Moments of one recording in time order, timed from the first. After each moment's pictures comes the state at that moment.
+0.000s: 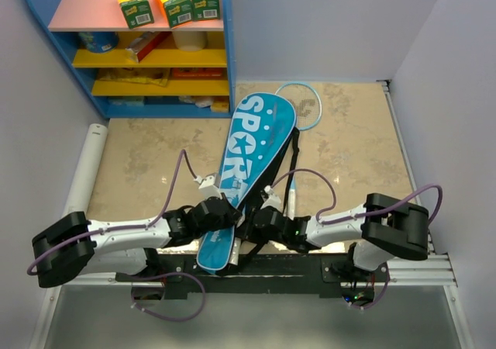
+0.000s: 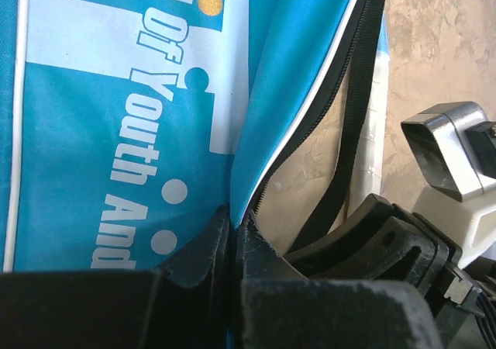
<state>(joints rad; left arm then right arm) -1.10 1.14 0.37 0.10 -0.35 -1.13 1.26 1.51 0.50 0.30 0.22 1.35</state>
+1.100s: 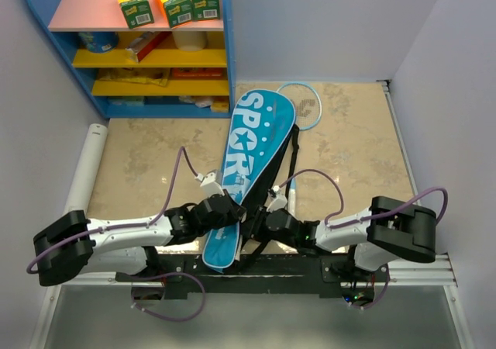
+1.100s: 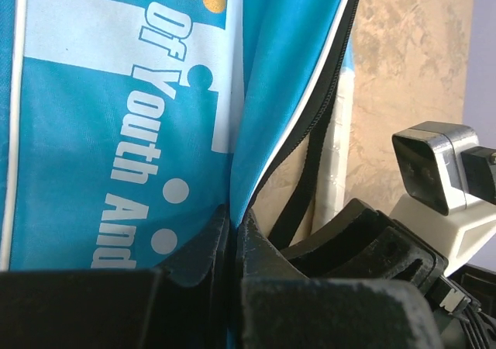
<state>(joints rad) -1.11 1.15 0.43 0.06 -0.36 -1.20 1.25 1.46 0.36 0.57 0.27 1.31</state>
